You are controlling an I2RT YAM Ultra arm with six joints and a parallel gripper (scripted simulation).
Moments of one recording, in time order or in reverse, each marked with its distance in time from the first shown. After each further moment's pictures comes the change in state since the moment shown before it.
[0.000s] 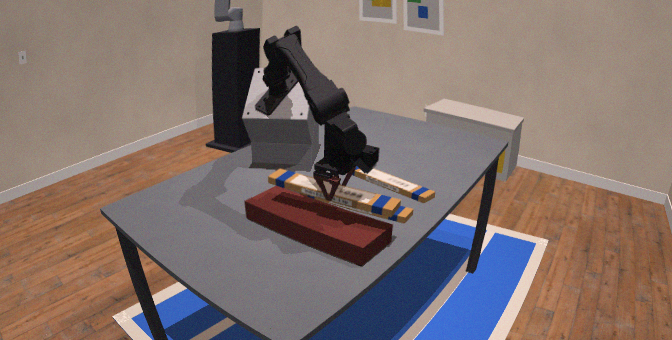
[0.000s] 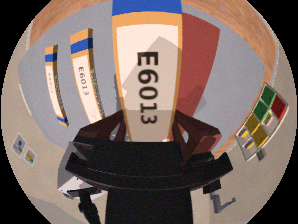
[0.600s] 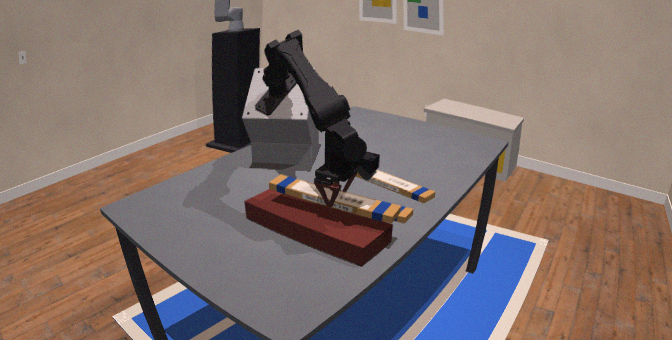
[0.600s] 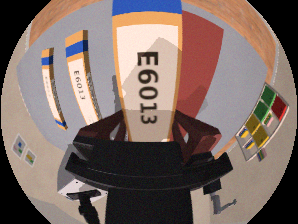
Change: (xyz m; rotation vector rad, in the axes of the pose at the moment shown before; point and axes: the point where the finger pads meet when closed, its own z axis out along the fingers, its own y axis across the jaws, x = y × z) arm -0.004 -0.003 0.016 0.003 -0.003 0.004
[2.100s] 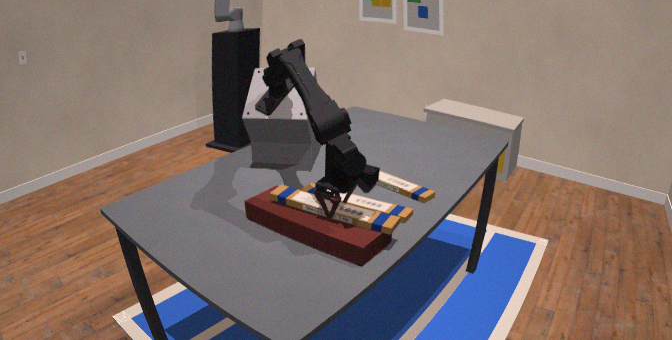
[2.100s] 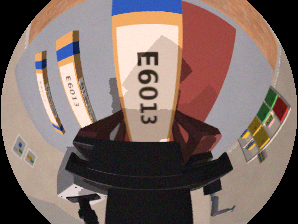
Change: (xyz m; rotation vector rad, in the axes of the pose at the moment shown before) arm -0.003 -0.003 0.031 -0.008 0.010 0.003
